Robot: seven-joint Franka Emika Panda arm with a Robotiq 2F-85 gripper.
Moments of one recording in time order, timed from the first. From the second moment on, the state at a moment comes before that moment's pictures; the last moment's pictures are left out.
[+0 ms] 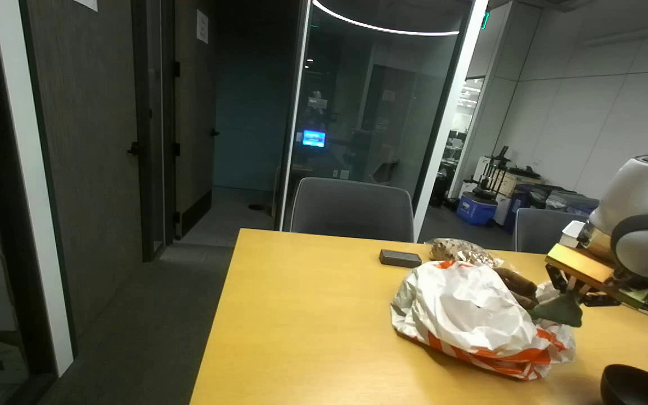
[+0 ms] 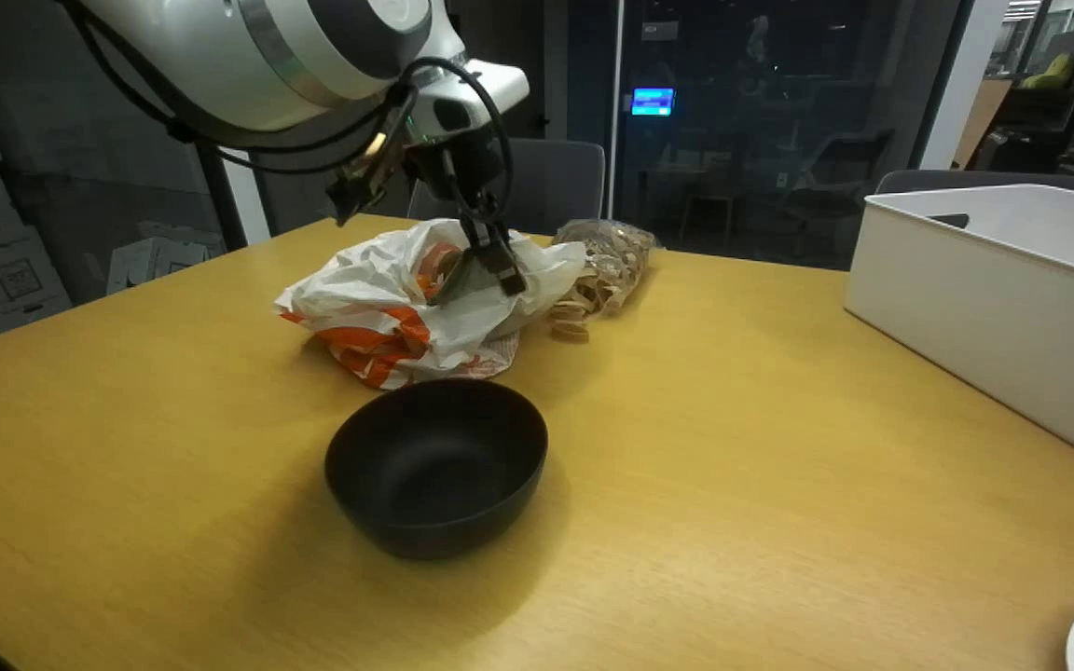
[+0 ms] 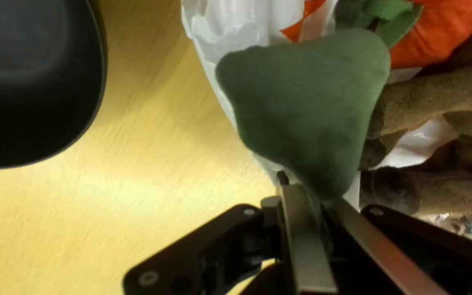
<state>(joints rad) -0.01 0.01 -0.13 -2.33 -0.45 2.64 1.23</state>
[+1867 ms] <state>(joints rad) -0.08 -0.31 -0.05 -2.41 -0.83 2.58 1.65</state>
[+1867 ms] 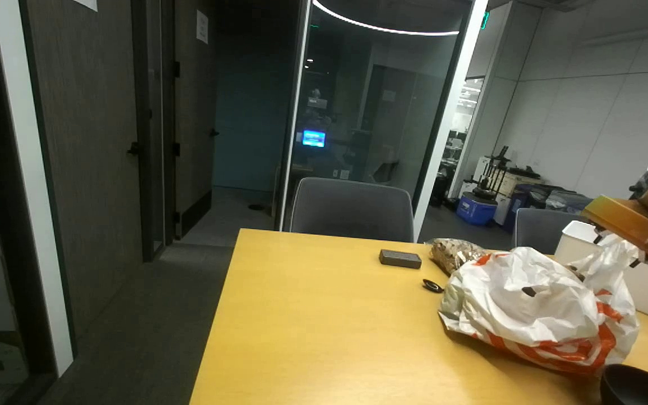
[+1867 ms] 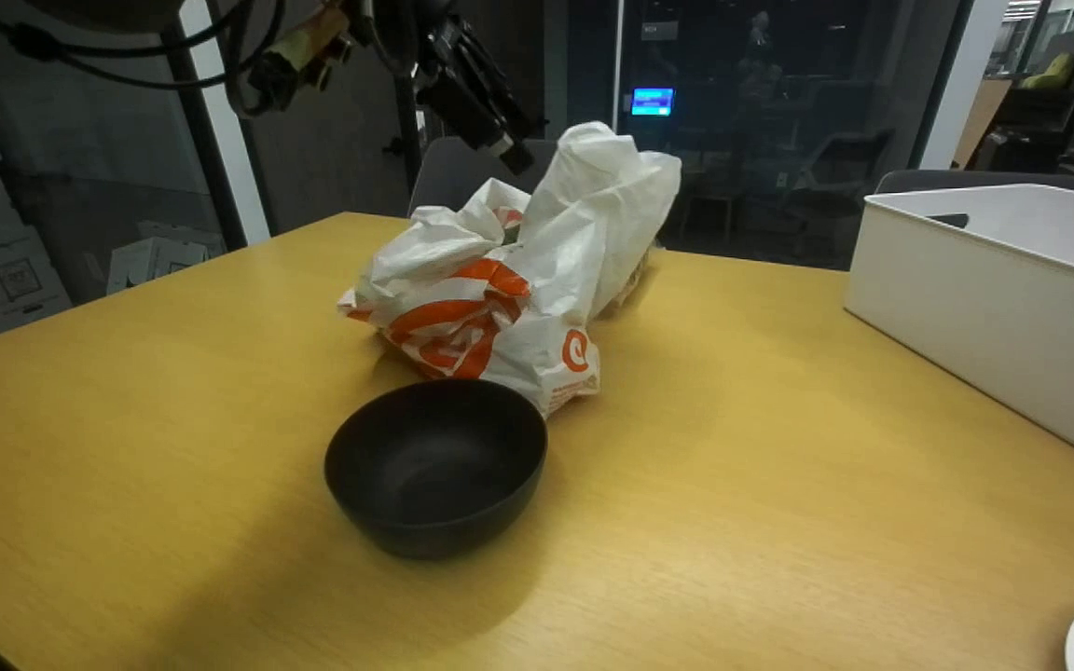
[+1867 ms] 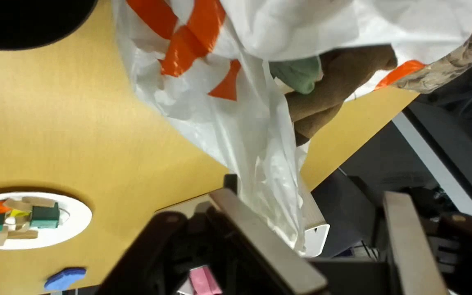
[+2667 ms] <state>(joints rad) -0.07 -0.27 0.03 -2.24 -0.68 2.36 1.20</state>
